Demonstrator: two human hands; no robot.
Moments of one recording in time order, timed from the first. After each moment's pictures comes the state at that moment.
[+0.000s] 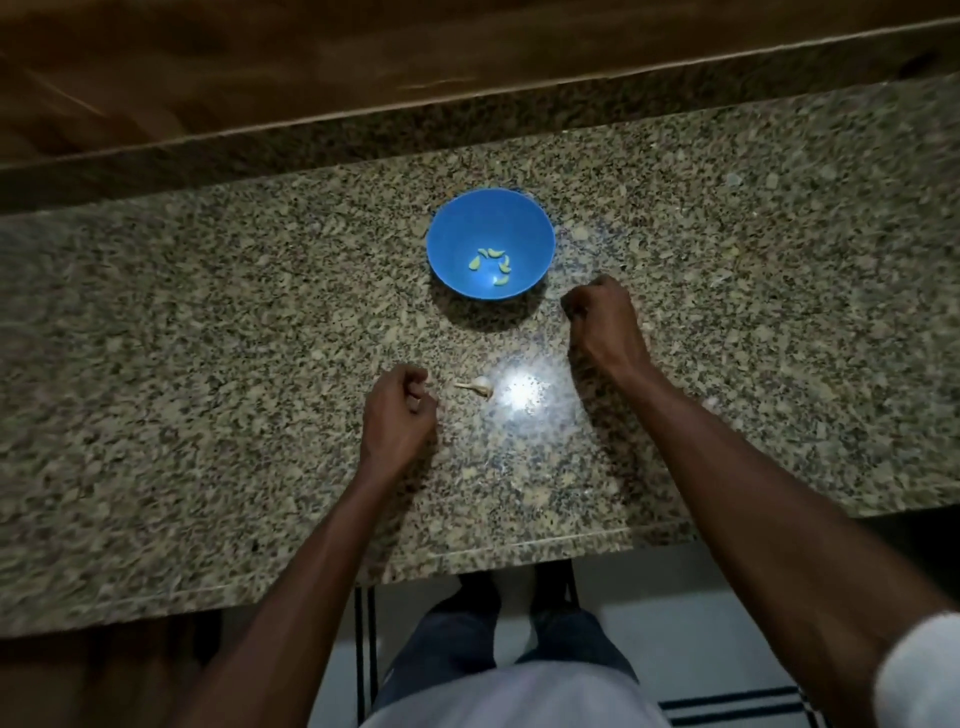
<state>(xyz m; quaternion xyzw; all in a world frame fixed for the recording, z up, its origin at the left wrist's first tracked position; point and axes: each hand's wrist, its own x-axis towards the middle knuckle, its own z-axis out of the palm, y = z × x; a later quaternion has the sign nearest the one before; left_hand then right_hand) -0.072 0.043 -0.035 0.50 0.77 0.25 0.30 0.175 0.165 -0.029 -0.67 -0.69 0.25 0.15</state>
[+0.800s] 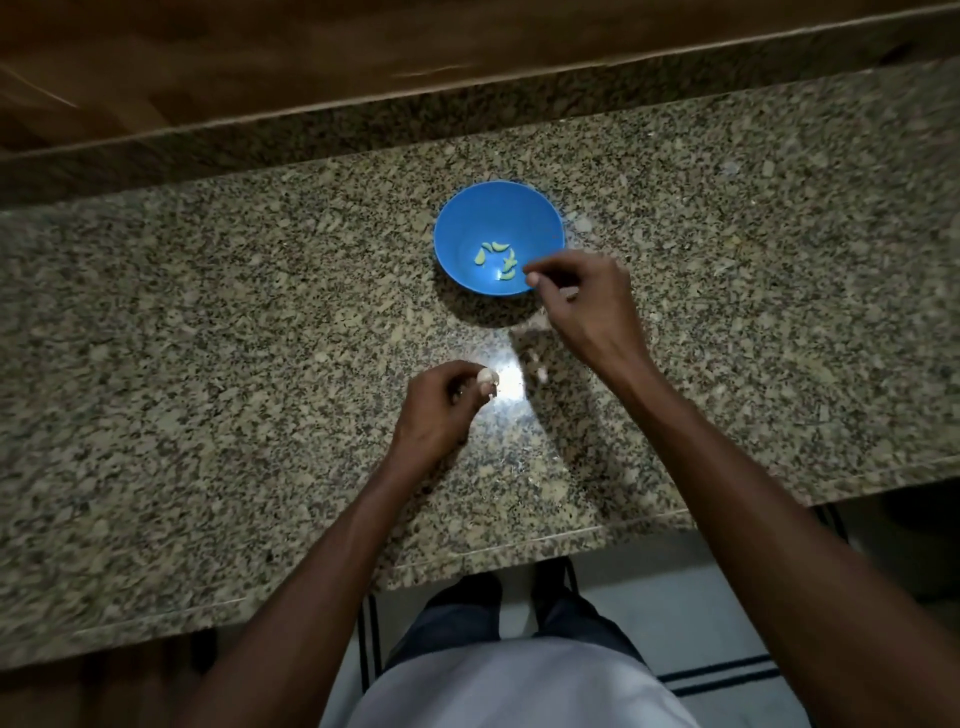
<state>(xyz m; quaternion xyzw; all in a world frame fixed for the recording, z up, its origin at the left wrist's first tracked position) -0.068 0.059 -0.040 0.58 0.64 0.29 0.40 0.127 0.144 0.026 -0.60 -0.63 0.35 0.35</state>
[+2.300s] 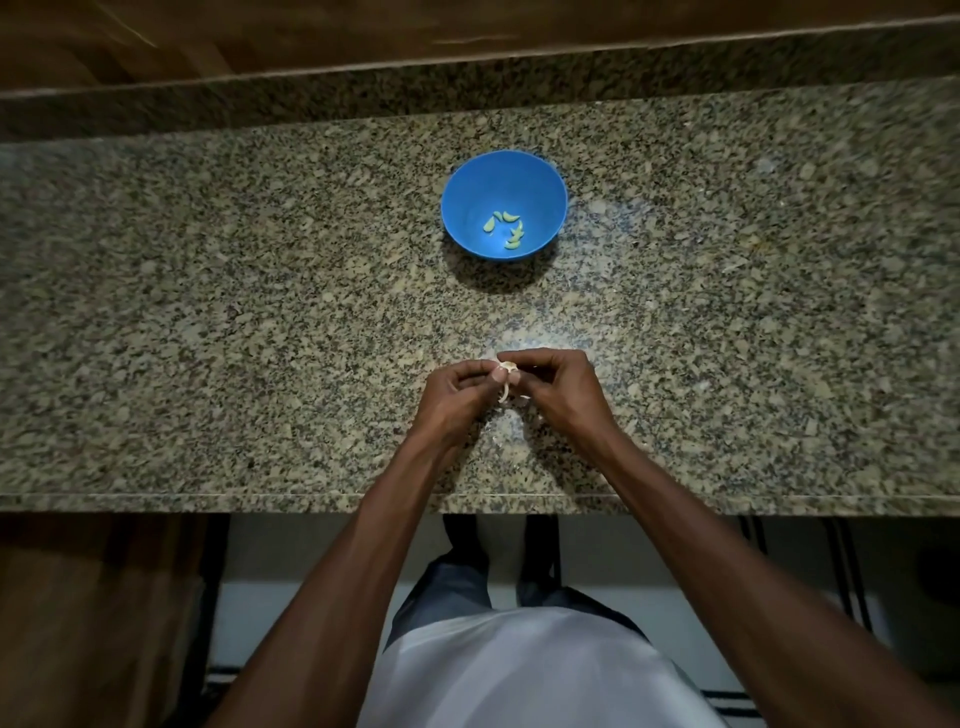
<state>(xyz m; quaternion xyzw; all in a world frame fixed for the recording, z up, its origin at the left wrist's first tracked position) 0.013 0.011 -0.021 0.22 0.66 0.41 0.59 0.166 0.056 -0.034 -0.53 -0.51 0.62 0.28</state>
